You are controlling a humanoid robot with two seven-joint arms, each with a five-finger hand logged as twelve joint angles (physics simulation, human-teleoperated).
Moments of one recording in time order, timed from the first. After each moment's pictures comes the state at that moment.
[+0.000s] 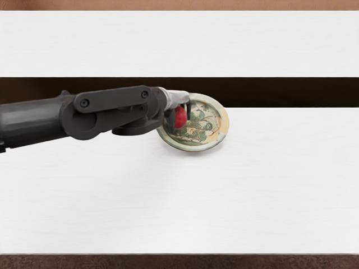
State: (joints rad) left arm -1.41 0.09 0.06 -1.11 0.95 -0.10 0.61; right arm -0.03 0.00 -0.09 0.24 0.07 0.22 -0.05
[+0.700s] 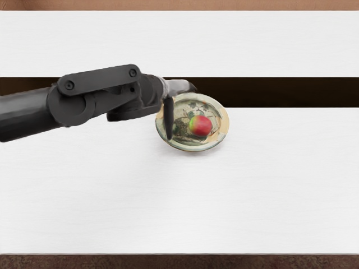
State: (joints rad) left arm -1.41 0.13 -0.04 -1.11 0.84 -0.10 0.61; right arm -0.03 0.00 -0.09 0.24 0.07 0.22 -0.05
